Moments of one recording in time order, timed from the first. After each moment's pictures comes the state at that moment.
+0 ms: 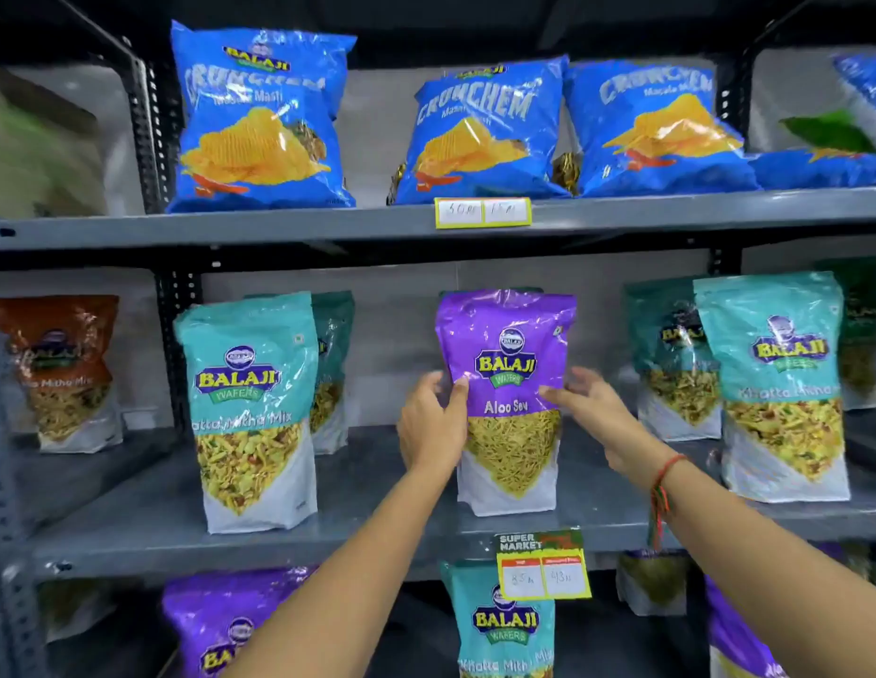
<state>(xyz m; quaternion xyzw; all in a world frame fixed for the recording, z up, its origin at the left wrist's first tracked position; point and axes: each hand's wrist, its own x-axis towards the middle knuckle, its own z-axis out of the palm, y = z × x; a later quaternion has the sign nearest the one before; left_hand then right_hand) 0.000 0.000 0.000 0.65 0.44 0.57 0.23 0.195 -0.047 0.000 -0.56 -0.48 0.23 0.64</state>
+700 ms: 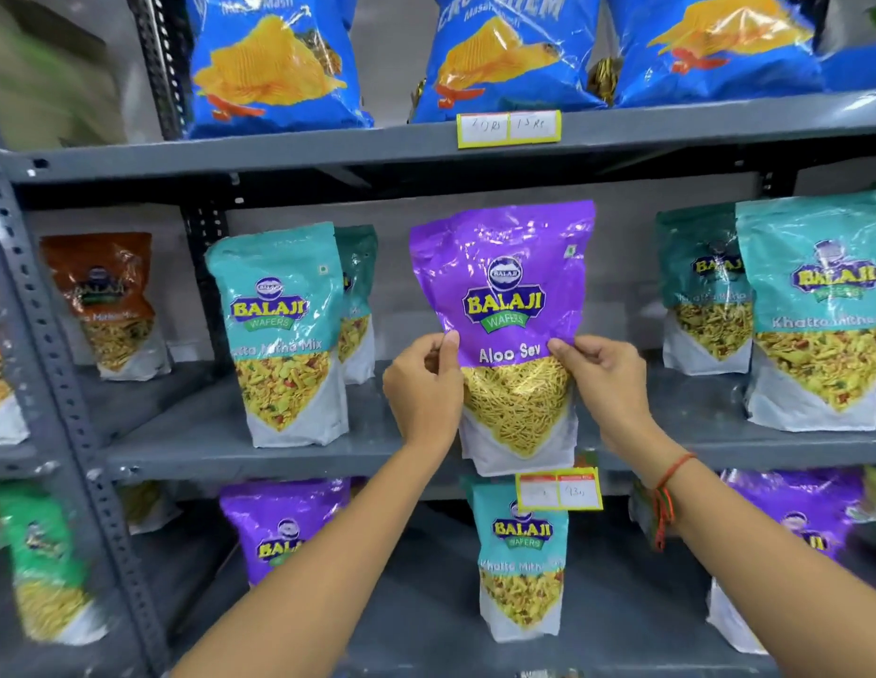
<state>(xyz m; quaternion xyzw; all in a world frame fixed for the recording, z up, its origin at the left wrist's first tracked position) -0.040 -0.043 -0.026 0.59 0.37 0.70 0.16 0.141 -0.085 -0.033 -0.49 -0.51 0.10 0.70</state>
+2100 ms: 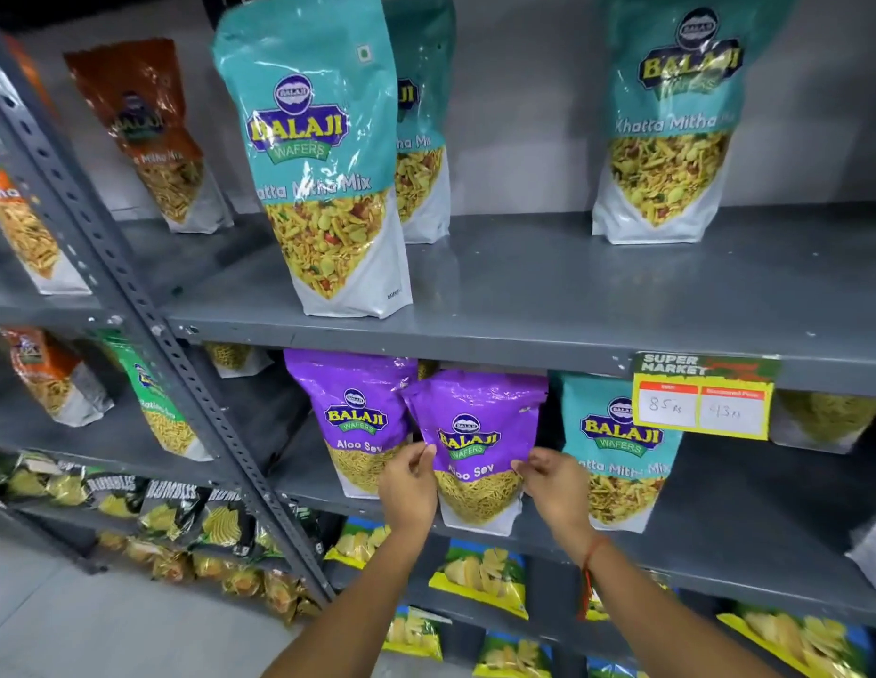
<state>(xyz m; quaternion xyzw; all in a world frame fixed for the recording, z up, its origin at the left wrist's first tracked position) -0.153 0.008 -0.330 0.51 0.66 0.52 0.22 0.033 -0.004 -0.346 -0.65 -0.51 0.30 0.47</state>
